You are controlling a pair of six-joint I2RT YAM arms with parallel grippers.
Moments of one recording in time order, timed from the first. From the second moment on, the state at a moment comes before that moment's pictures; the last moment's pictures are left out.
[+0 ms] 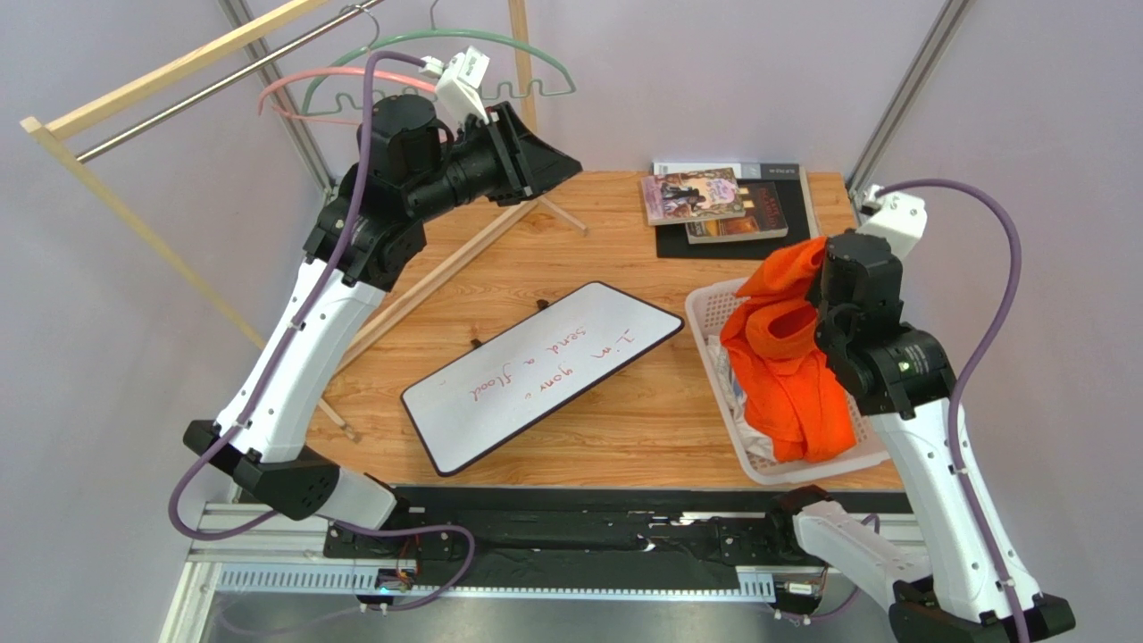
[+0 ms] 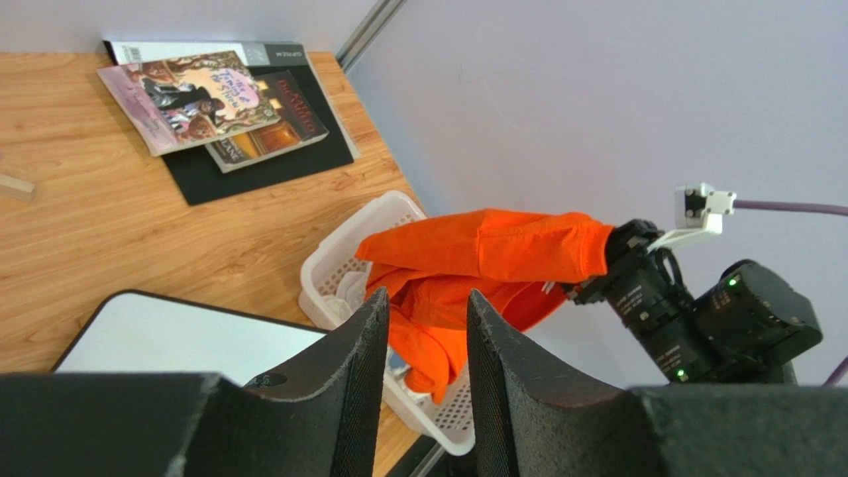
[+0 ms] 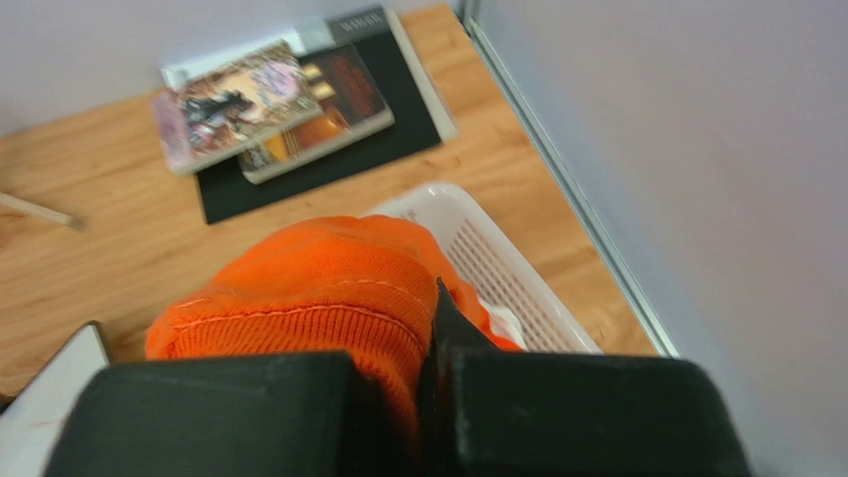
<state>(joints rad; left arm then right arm) -0.54 1.46 1.90 -0.55 0.32 -0.68 0.32 0.95 1.30 -0.70 0.67 0.25</state>
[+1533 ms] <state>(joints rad) -0.54 1.28 1.64 -0.63 0.35 -0.68 0.14 1.20 1.07 -1.10 0.38 0.68</state>
